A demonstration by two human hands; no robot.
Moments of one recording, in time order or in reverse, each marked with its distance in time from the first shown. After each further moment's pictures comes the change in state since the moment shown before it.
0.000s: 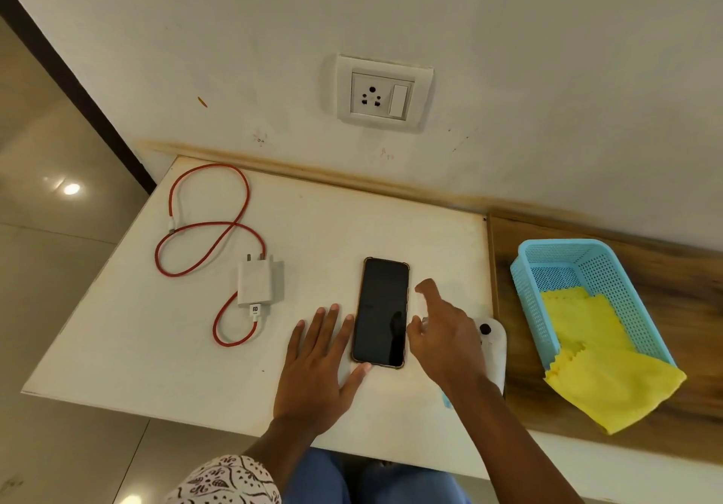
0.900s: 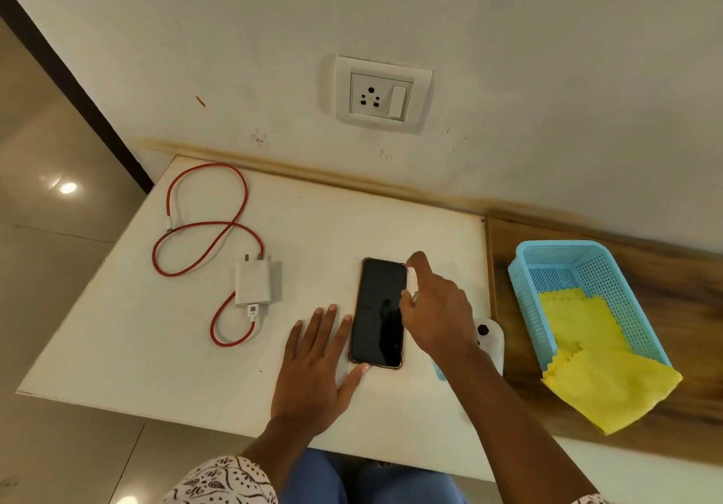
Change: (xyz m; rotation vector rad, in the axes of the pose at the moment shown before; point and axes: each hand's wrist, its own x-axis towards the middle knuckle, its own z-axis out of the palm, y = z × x) left_hand 0.000 0.001 -0.002 0.004 -0.010 -0.001; right_hand 0.025 -0.019 -0.016 -0.013 -0.009 -0.058
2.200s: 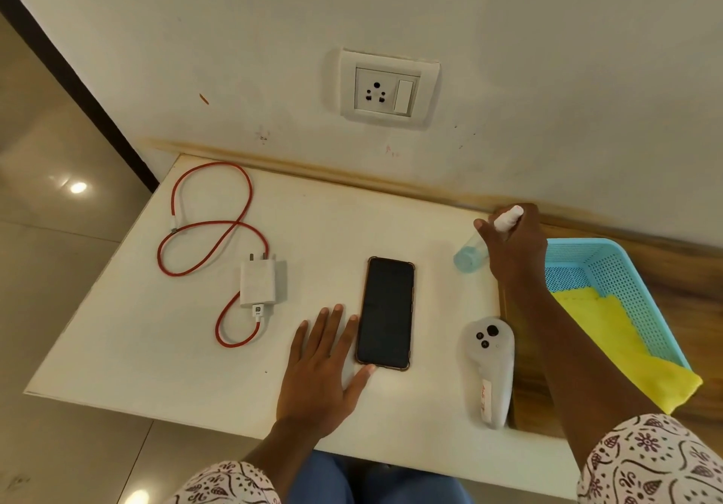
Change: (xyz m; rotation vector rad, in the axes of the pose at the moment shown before) left_hand 0.000 -0.001 -0.001 0.021 -0.029 -0.003; right_hand 0.071 0.072 -0.037 0.469 0.447 0.230
